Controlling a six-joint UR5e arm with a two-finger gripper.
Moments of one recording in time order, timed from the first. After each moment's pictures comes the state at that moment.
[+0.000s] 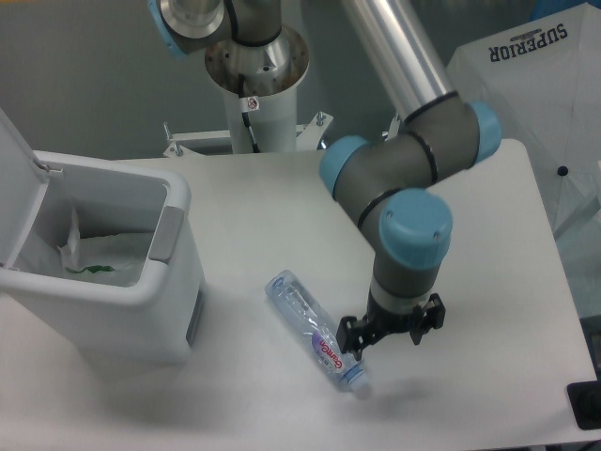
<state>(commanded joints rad) 2.46 -2.21 -1.31 -1.07 1.57 0.13</state>
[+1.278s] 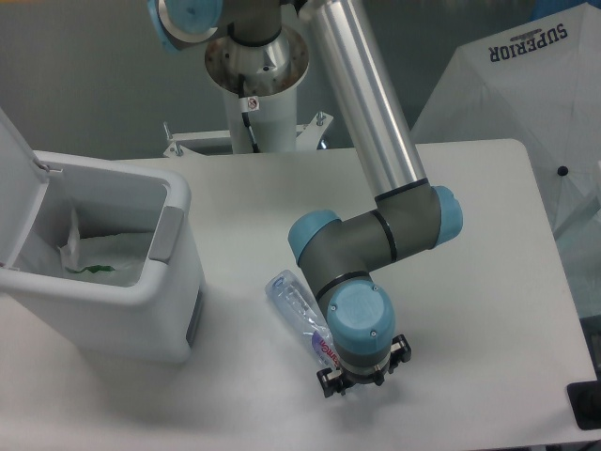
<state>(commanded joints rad) 2.39 -2.35 -1.25 -1.07 1.68 0.00</state>
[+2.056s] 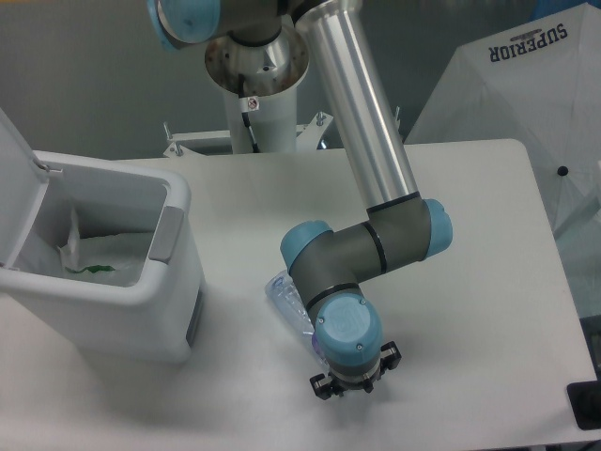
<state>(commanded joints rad) 2.37 -2.36 -1.24 -1.07 1.71 -0.01</state>
